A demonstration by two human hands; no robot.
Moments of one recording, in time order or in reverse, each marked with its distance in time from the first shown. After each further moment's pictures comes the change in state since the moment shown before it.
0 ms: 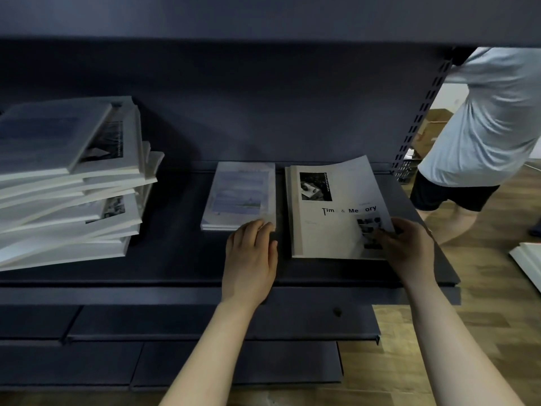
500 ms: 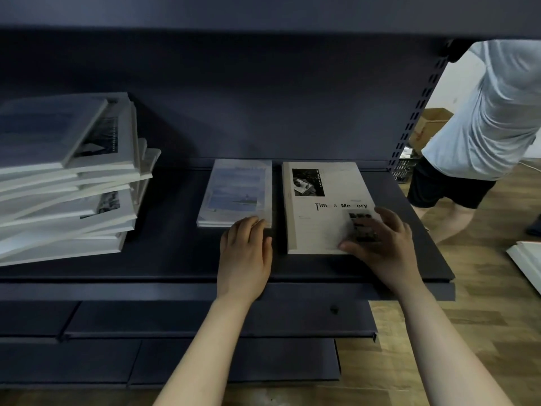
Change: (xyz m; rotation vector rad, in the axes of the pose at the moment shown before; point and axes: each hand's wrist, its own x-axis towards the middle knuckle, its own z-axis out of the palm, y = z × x) left_hand -0.001 -0.001 0.002 0.029 0.004 -0.034; right_hand -0.020 -0.013 0.001 -0.110 -0.151 -0.161
